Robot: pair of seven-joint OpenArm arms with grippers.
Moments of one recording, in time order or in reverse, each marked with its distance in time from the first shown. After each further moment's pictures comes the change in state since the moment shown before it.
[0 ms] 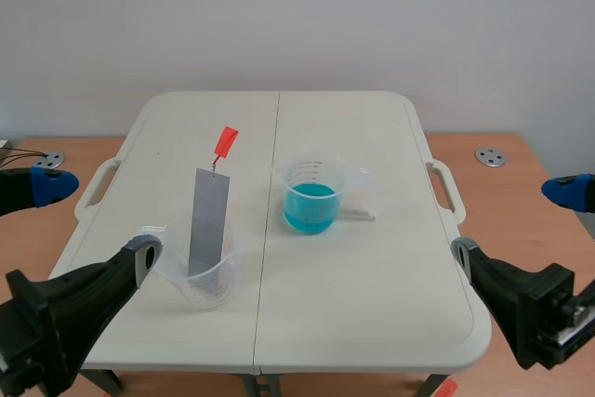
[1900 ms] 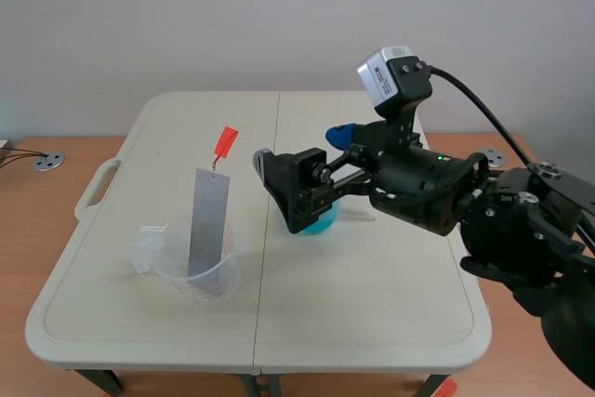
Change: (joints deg) left arm 27.4 -0.2 0.0 -0.4 0.1 17.0 5.5; right arm 47.2 -11.5 -35.6 -29.0 12.5 3.2 -7.8
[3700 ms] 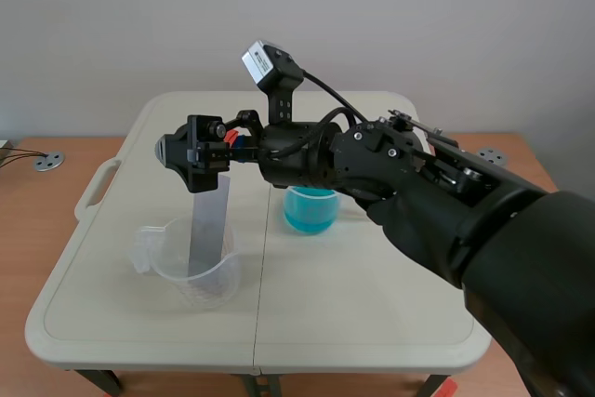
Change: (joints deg) left arm -9.0 0.0 7.5 -30.6 -0.2 -2.6 -0.1; right arm 20.8 -15.9 -9.7 -26.0 15.6 4.8 -15.0
